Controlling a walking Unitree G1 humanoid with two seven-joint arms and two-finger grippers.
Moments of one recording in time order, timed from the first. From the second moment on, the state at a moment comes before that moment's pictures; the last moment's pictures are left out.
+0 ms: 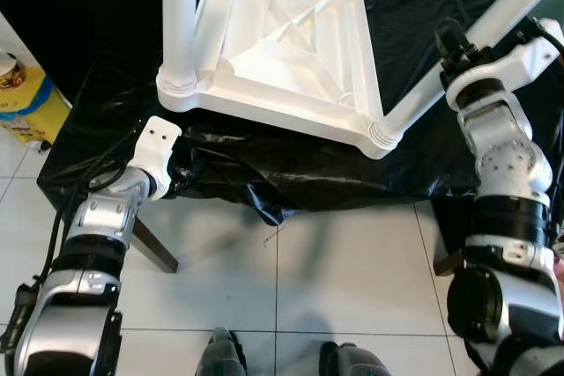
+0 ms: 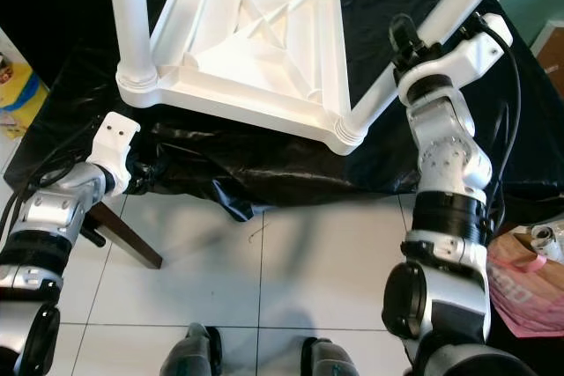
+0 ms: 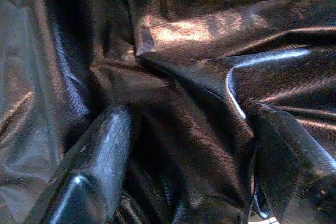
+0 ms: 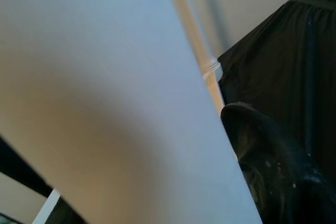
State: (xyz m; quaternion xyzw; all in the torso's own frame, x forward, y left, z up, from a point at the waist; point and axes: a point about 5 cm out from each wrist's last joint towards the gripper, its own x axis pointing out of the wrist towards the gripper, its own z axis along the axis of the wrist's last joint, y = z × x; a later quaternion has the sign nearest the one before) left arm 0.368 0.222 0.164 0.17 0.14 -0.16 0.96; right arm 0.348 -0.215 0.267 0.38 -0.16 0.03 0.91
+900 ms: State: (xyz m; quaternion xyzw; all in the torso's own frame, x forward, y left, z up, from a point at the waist) left arm 0.399 0.244 0.228 0.12 0.04 -0.11 0.99; right arm 0.310 -0.220 0.258 0.43 -0.16 0.05 0.89
